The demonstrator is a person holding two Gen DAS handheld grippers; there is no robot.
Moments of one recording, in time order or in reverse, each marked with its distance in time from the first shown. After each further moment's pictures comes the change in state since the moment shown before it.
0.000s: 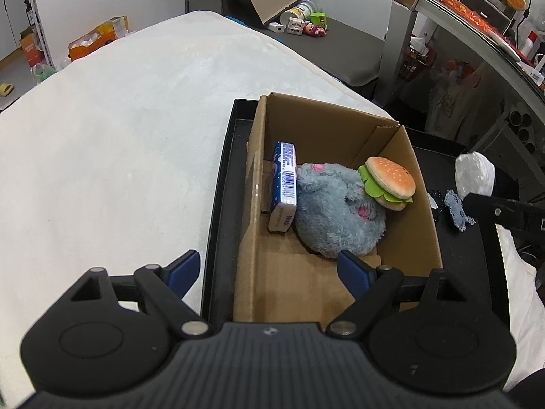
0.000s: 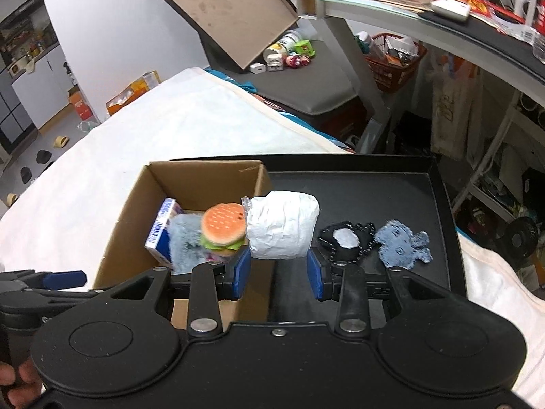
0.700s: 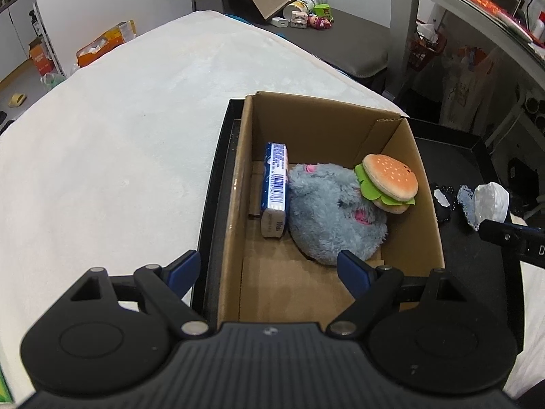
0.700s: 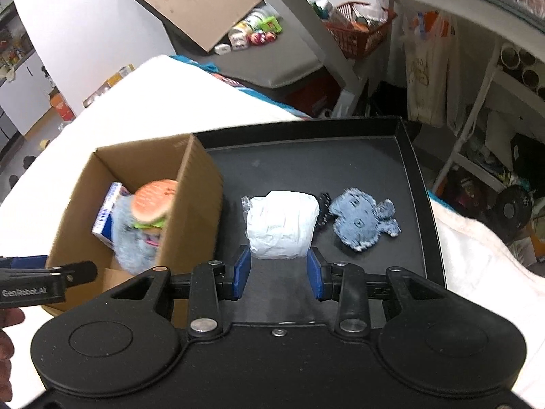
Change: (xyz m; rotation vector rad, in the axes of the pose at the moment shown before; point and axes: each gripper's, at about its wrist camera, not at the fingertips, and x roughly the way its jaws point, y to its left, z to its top) left arm 0.010 -0.029 0.007 0.029 0.019 0.089; right arm 0.021 -0.052 -0.018 0.068 0.053 -0.027
